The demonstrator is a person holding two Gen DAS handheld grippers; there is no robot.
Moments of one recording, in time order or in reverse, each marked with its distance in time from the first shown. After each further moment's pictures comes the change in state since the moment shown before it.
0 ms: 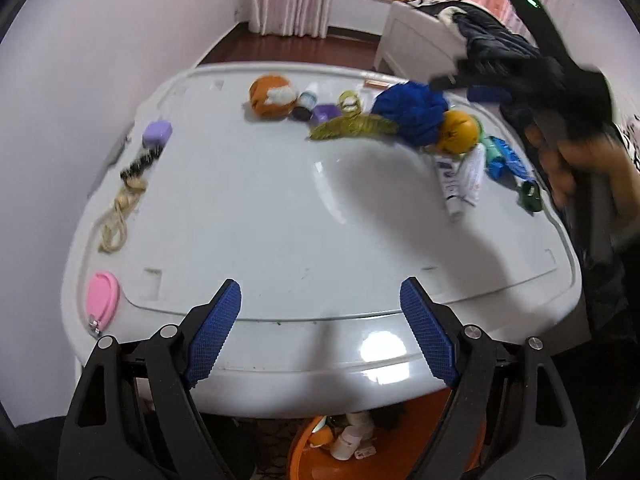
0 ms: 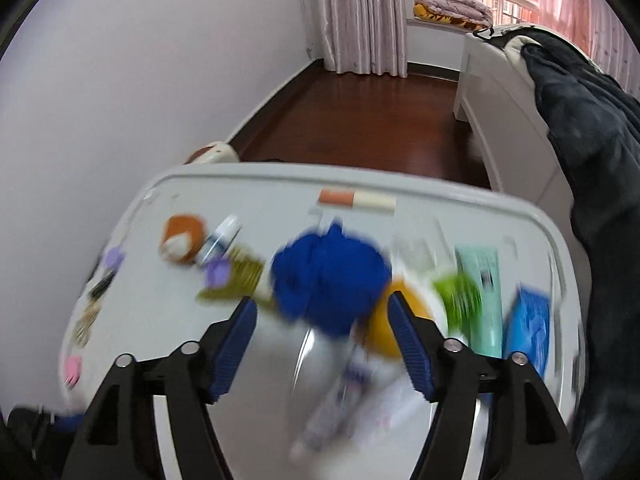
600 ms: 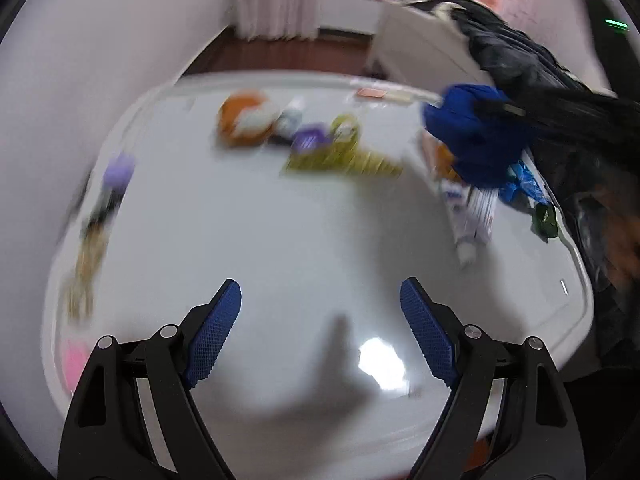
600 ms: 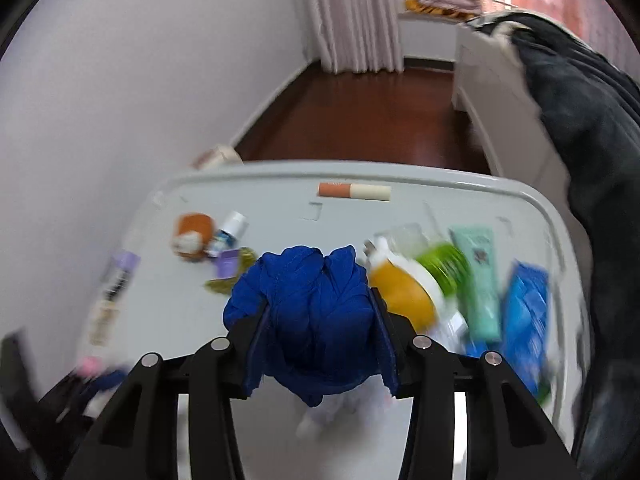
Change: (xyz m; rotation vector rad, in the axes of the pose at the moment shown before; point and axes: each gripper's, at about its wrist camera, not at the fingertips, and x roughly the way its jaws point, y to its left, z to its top) left arm 0.041 -0.024 0.061 0.121 -0.045 -0.019; right arm -0.051 -0.017 -0.035 0.094 -0.039 0.072
